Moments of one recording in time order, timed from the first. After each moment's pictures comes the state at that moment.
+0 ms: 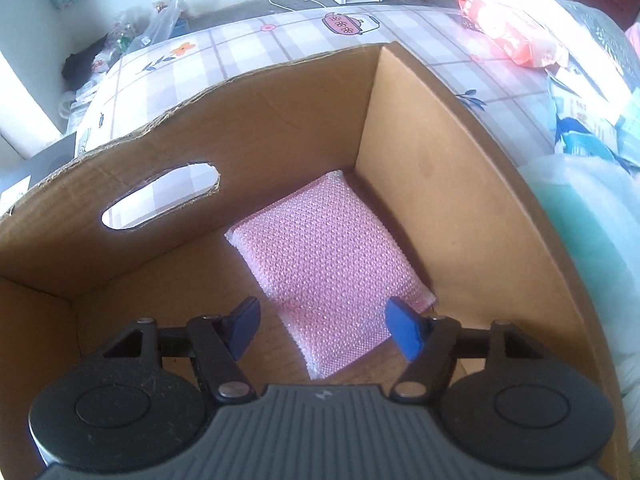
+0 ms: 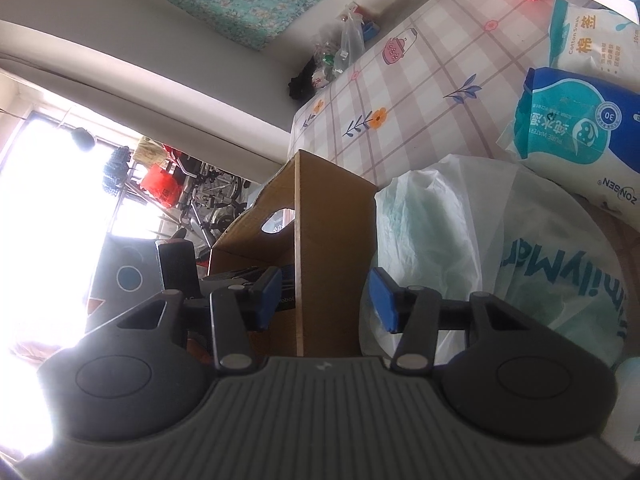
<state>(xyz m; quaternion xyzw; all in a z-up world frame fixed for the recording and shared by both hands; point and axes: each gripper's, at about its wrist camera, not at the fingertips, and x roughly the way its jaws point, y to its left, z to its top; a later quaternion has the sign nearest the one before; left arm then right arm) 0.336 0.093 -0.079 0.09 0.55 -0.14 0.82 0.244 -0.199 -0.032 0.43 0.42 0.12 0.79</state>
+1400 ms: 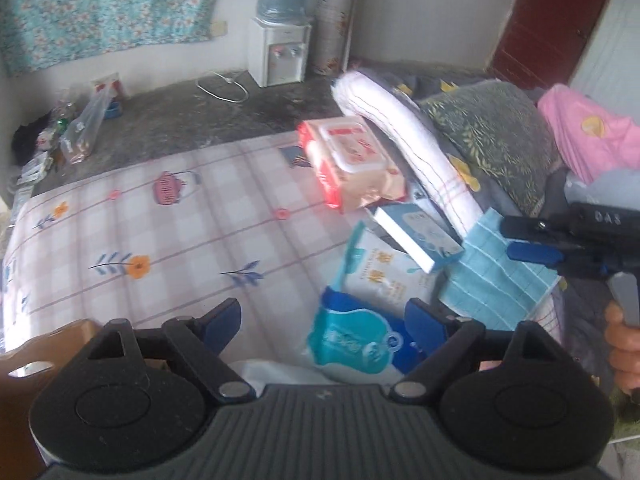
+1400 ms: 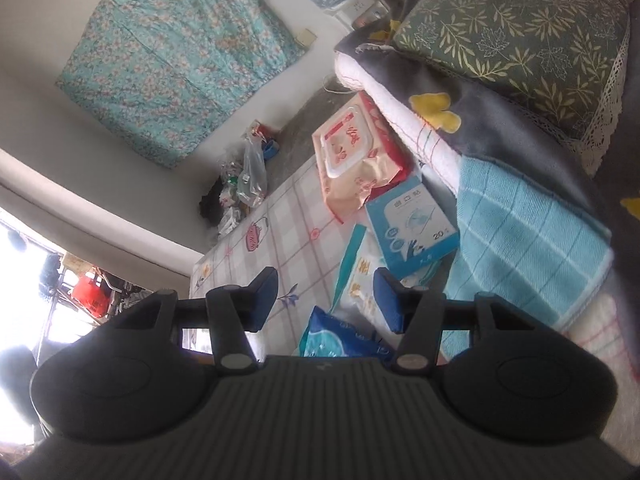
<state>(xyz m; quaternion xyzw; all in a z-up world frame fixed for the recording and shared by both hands) 0.350 -0.140 0.047 0.06 0.48 -0.22 0.85 0.270 -0.462 -0.009 0.42 0.37 -0.06 0.82</state>
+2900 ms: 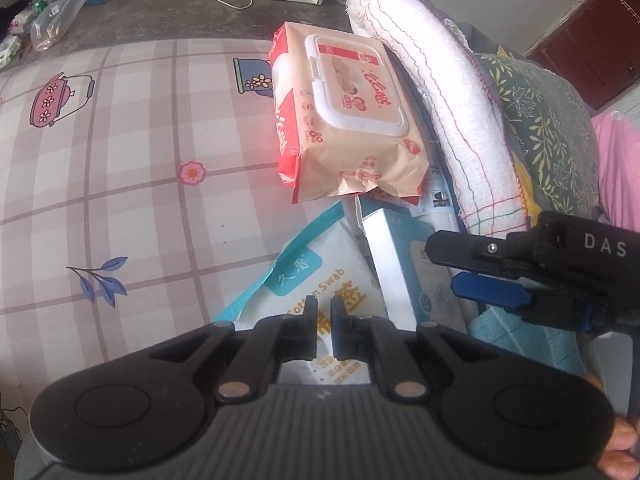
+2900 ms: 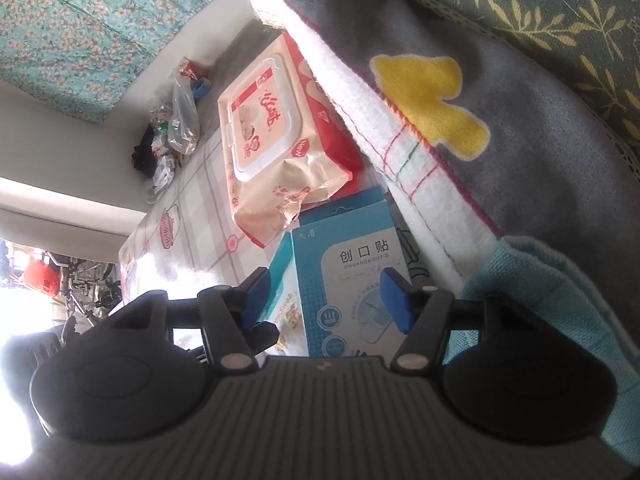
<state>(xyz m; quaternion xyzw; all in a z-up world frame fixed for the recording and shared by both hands) 0.460 -0.213 -0.079 -0.06 0.59 -0.20 0.78 0.409 -0.492 -0.100 0.41 0.49 -0.10 0.76</state>
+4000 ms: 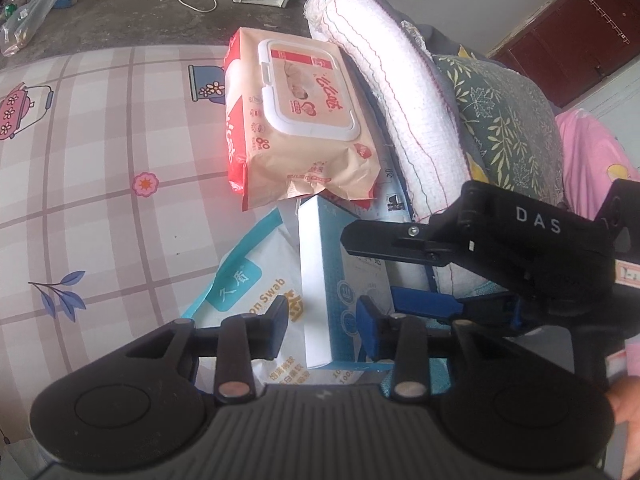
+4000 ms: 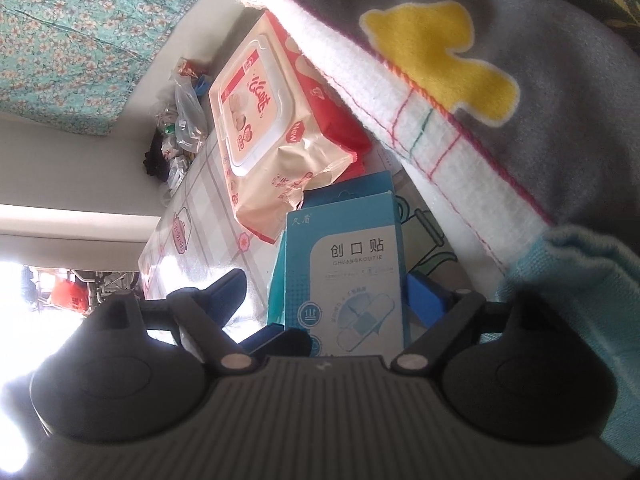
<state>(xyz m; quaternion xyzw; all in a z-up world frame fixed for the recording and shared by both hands) 0.462 -0.230 -0.078 -0.08 0.58 -0.25 0.77 0.415 -0.495 -0.126 0.47 0.49 -0.08 0.73</state>
